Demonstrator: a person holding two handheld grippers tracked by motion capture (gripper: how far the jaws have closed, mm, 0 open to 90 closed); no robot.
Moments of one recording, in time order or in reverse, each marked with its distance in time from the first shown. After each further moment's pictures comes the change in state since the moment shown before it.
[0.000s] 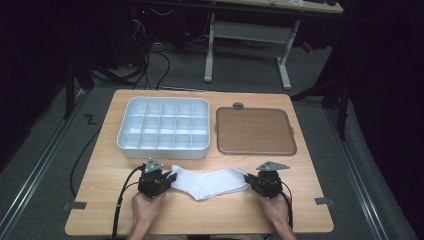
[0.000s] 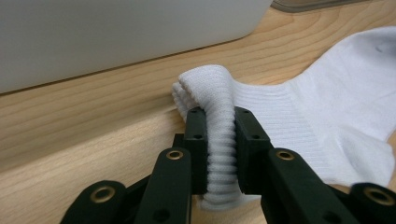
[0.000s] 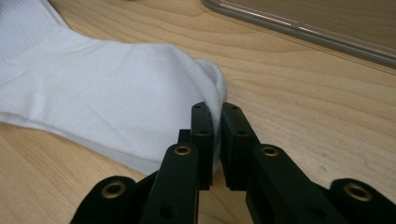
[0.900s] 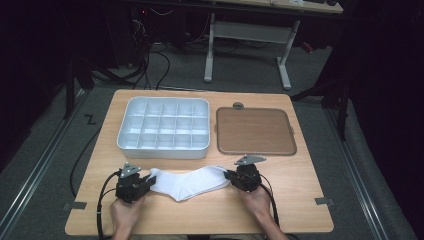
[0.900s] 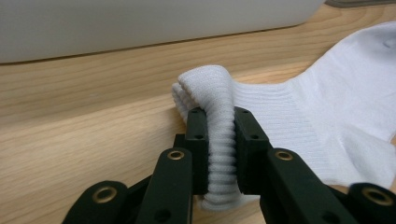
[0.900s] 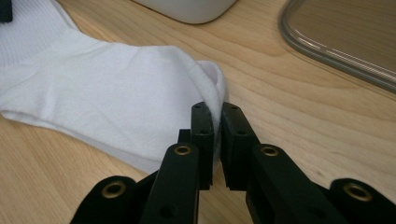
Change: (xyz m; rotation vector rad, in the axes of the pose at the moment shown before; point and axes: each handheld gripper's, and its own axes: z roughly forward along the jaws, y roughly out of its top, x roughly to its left) left arm 0.039 0.015 -0.037 -0.037 0.077 -0.017; right arm 0.038 0.031 0.033 0.009 0.102 -0.072
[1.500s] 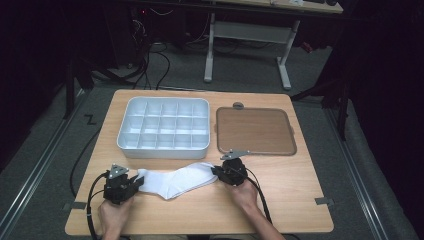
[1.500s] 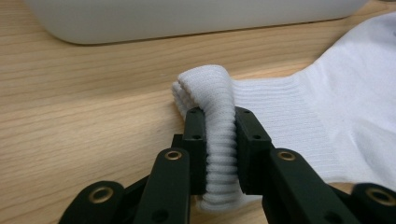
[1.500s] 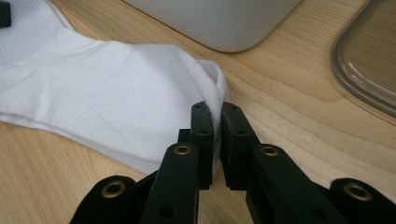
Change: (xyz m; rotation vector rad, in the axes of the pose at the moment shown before) left arm 0.030 0.012 -0.014 -0.031 0.078 0.000; right arm 0.016 0.024 0.033 0.006 0.044 -0.036
